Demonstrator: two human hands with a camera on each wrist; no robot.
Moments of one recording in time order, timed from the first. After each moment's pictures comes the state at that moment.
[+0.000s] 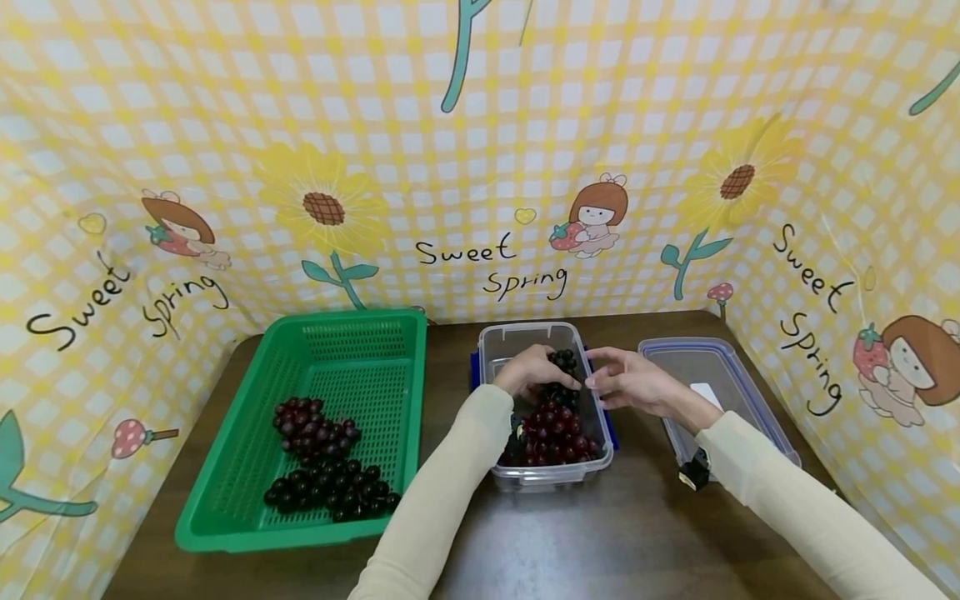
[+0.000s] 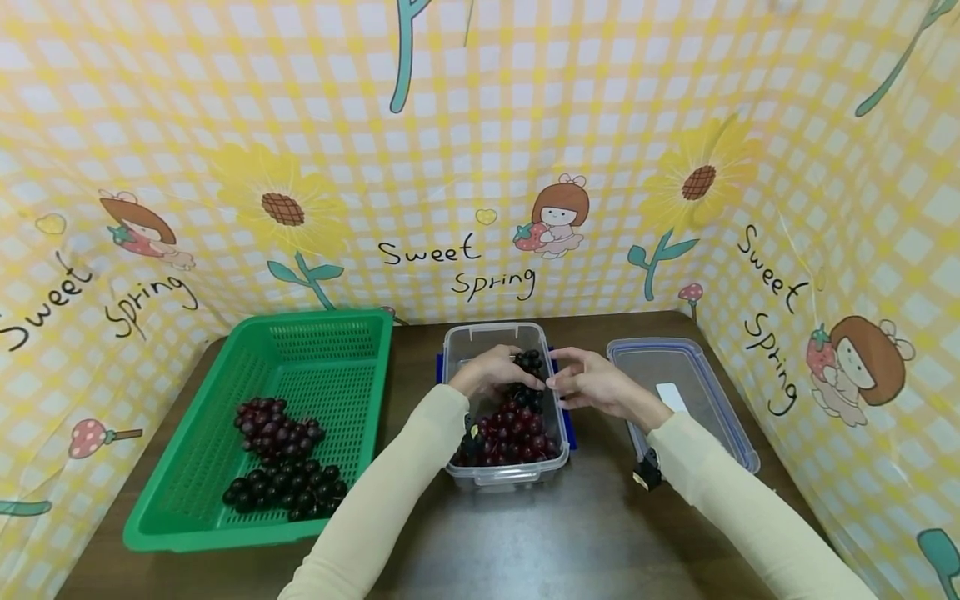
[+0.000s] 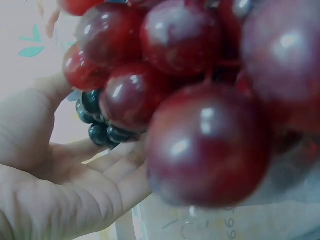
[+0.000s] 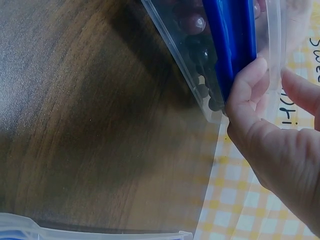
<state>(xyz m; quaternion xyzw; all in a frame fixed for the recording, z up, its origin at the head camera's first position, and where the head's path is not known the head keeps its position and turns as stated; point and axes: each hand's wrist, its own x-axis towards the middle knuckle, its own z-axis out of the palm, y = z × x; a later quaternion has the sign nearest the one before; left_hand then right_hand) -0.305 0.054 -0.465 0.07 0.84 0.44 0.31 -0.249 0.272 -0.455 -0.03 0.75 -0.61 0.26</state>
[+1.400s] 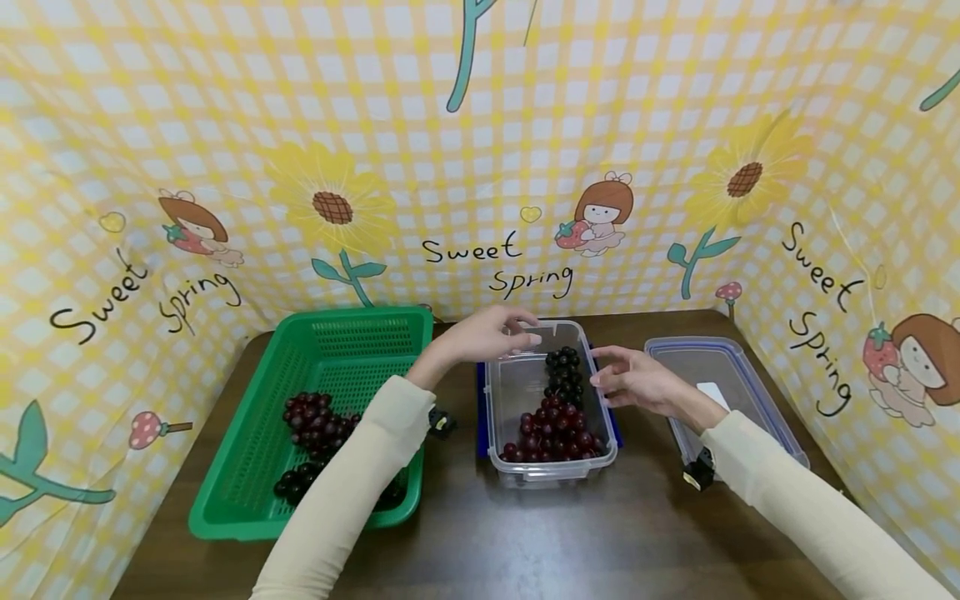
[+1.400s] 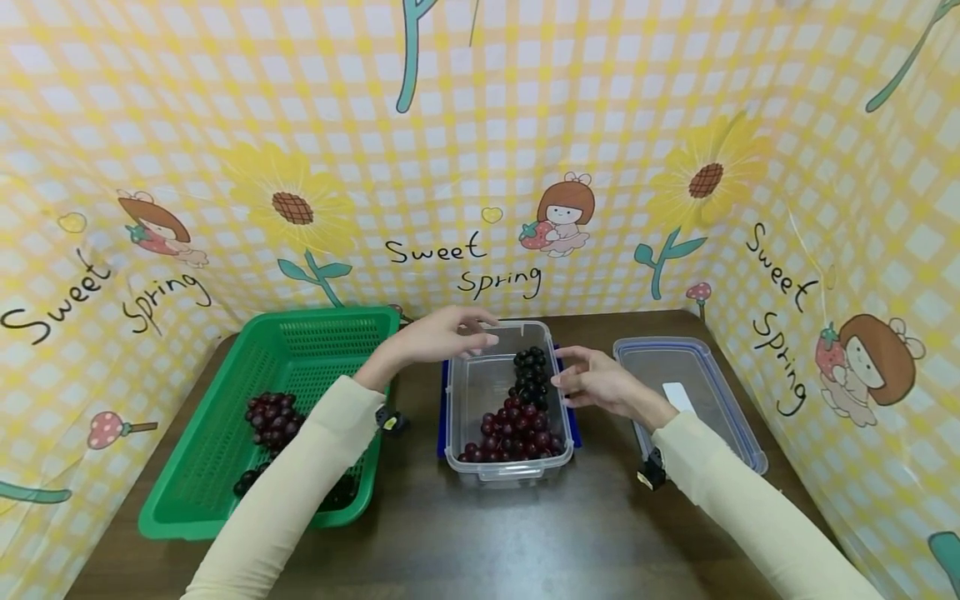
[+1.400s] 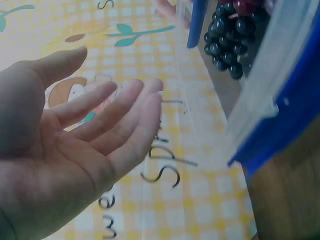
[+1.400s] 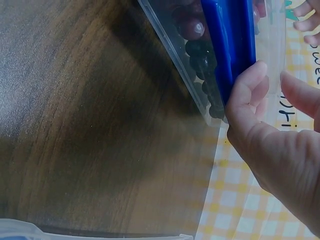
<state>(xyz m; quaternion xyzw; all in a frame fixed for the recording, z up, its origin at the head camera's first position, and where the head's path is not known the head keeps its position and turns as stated) -0.294 -0.034 -0.369 0.31 0.86 0.36 0.20 -0.246 0.273 -0.457 -0.03 0.75 -0.61 0.25</state>
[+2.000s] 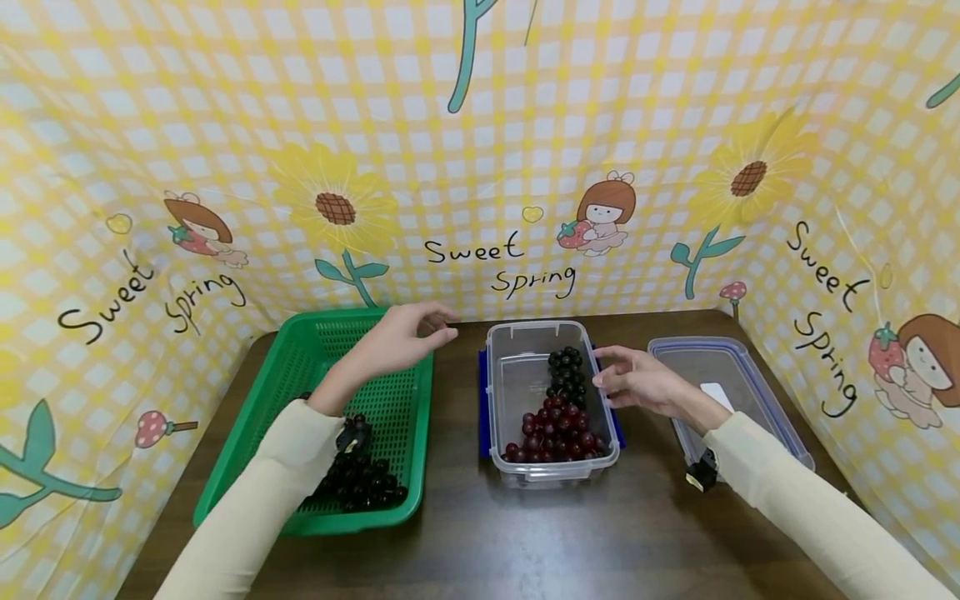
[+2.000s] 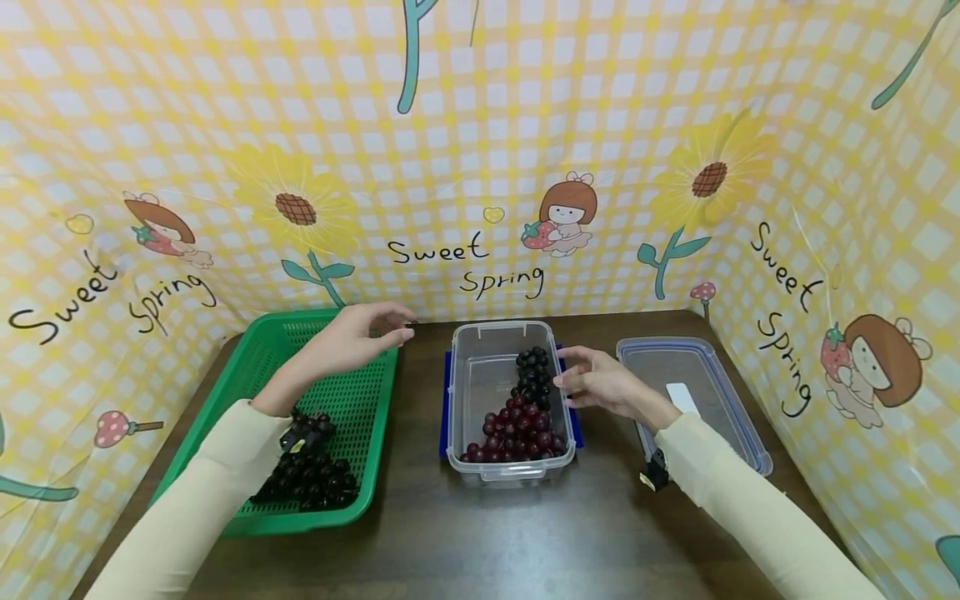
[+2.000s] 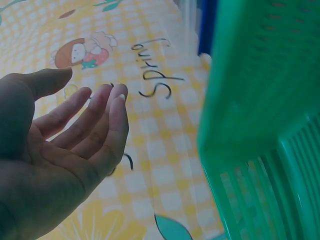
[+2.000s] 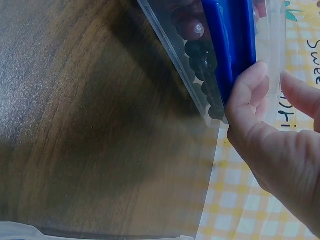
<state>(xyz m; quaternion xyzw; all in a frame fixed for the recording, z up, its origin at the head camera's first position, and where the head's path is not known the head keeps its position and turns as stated) -0.267 -0.134 -0.353 0.25 0.92 0.30 0.06 -0.245 0.275 -0.457 -0.04 0.75 -0.61 0.25</state>
